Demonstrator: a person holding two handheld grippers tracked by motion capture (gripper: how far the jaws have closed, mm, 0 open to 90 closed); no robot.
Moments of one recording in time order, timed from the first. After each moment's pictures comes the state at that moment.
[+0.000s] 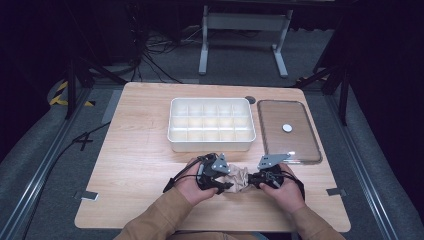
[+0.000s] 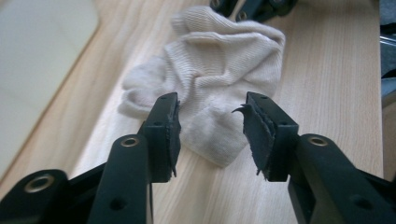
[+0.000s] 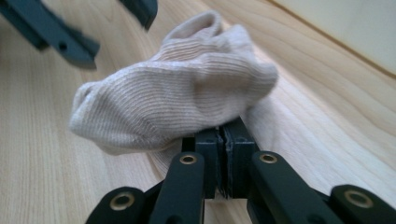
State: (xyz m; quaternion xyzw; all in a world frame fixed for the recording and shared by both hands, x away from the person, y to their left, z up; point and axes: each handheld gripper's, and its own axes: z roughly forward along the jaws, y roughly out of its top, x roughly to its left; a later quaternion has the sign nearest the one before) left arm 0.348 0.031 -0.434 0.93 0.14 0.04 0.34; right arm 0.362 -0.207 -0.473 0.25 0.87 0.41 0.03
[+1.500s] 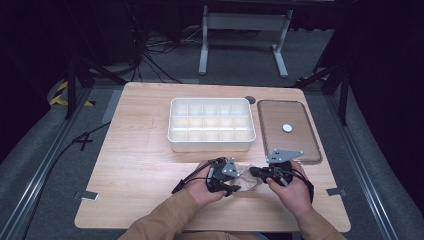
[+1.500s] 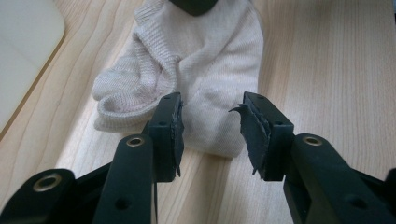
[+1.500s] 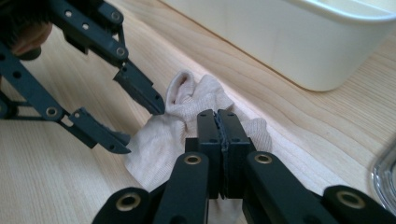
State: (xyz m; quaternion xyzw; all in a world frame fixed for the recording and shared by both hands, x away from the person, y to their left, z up) left arm 0.351 0.008 -0.449 0.93 0.12 0.04 0.34; right arm 0.348 -0.217 -0.436 0.32 0.85 0.41 0.09
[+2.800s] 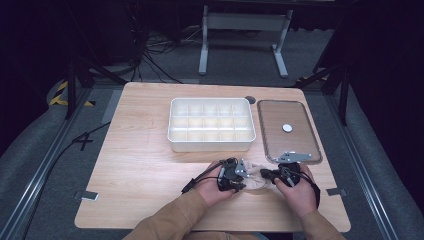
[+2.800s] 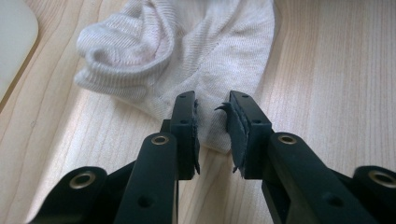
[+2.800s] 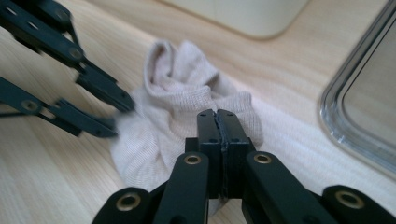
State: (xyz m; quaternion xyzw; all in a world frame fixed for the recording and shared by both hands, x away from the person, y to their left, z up) left arm 0.358 -0.018 -0.461 0.94 0.12 0.04 0.31; right arm 0.350 -0.244 -0.459 0.40 0.83 0.38 0.09
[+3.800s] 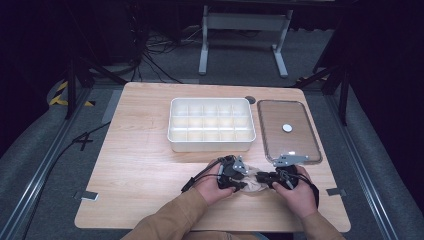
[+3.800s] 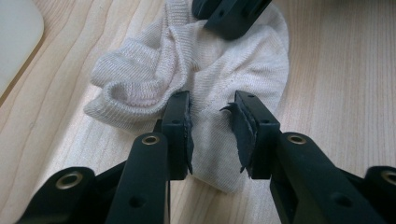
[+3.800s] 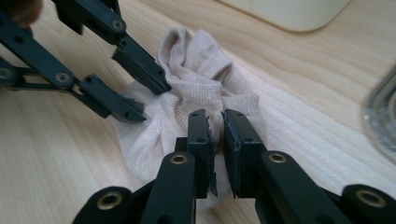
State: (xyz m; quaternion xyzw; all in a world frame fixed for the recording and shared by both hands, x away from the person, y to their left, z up) left arm 0.365 -0.016 -0.463 0.93 0.15 0.02 0.33; right arm 0.349 -0.242 -0.464 0.36 0.84 0.40 0.07
